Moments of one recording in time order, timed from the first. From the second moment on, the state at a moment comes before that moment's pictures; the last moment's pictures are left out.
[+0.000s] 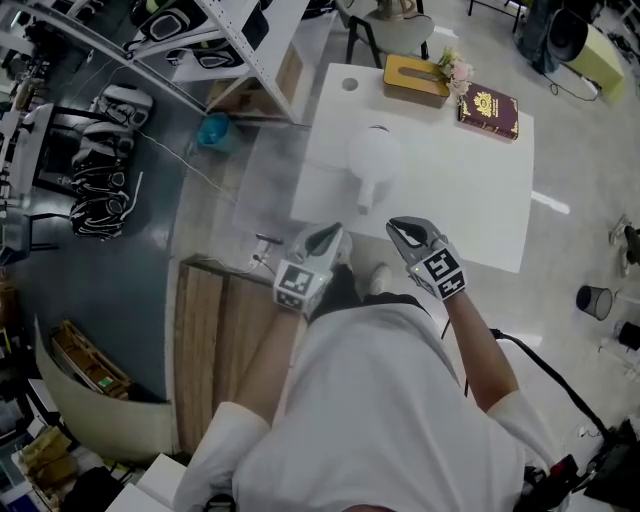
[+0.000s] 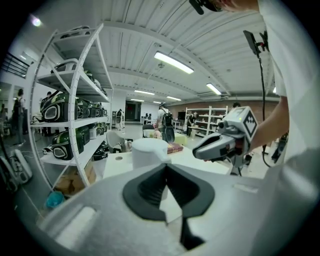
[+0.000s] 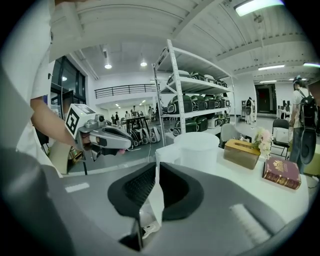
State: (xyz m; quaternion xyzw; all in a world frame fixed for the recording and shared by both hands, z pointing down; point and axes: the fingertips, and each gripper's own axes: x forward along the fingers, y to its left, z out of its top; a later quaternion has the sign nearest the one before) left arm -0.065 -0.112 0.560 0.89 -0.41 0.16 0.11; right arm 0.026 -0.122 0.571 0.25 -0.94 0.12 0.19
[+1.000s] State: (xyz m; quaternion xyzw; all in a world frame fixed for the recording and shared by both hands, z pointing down) left arm -0.090 -0.179 0.580 0.90 -0.39 0.17 0.12; right arm -0.023 -0.167 0.617 0.20 -0.94 0.14 0.25
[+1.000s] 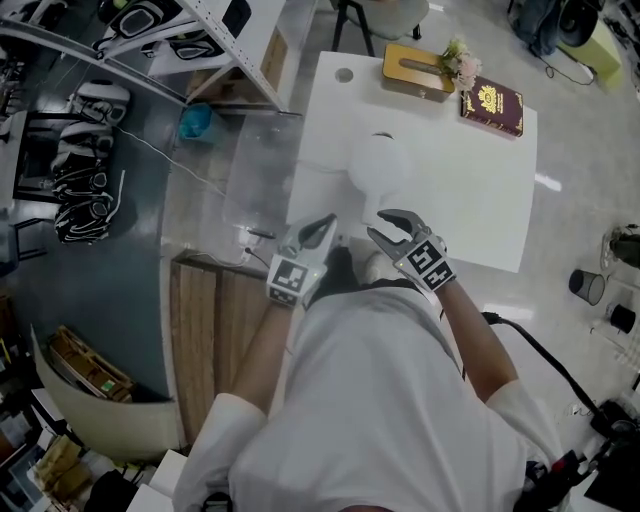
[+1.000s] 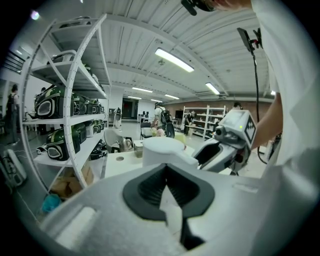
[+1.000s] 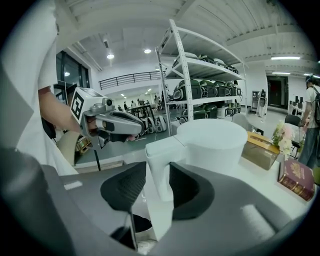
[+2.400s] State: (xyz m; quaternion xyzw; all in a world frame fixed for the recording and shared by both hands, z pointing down) left arm -0.134 -0.192 0.605 0.89 -0.39 0.18 0.16; right arm -0.083 -0.187 0.670 0.18 -0.93 0.09 0.30
